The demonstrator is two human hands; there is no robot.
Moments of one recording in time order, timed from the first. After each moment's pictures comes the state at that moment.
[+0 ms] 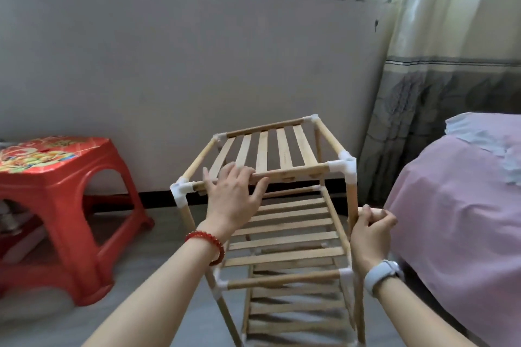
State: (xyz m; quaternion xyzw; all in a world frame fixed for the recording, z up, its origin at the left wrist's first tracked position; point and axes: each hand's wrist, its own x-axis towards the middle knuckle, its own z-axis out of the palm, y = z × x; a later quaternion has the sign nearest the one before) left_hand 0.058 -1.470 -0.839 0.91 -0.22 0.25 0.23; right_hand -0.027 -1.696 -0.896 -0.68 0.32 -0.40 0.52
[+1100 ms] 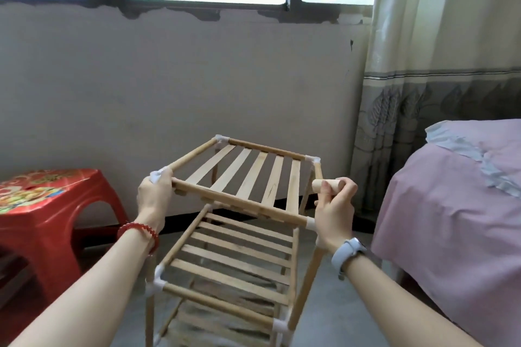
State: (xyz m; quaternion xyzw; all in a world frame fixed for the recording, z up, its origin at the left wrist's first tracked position) left_hand 0.137 -1.384 -0.802 0.77 0.03 0.19 0.61; right_hand 0.004 -1.647 -0.837 -0.71 0.16 -0.48 0.49
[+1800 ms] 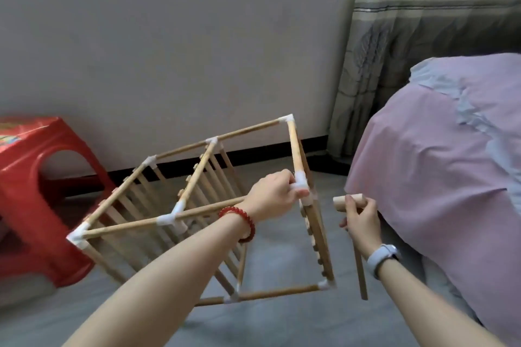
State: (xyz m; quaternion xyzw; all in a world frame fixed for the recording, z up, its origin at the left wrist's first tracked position) left_hand 0.006 -1.573 -0.869 0.89 -0.36 -0.05 0.27; right_hand -0.076 -1.749 -0.964 -0.72 0.30 -0.30 0.55
